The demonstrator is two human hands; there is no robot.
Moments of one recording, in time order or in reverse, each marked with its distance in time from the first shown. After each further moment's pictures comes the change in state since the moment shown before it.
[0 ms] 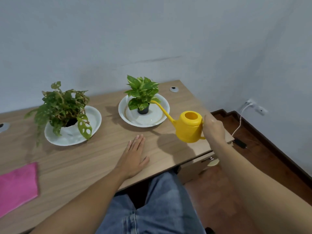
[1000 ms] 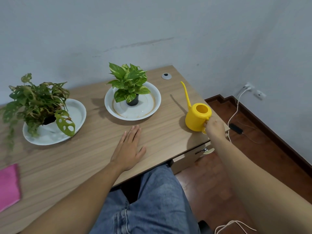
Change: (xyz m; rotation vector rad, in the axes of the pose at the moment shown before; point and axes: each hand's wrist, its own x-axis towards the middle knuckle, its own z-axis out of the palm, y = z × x) left_hand 0.030 0.023 0.009 0.068 -0.001 -0.012; right_hand 0.054 0.088 0.028 0.389 -0.004 0.461
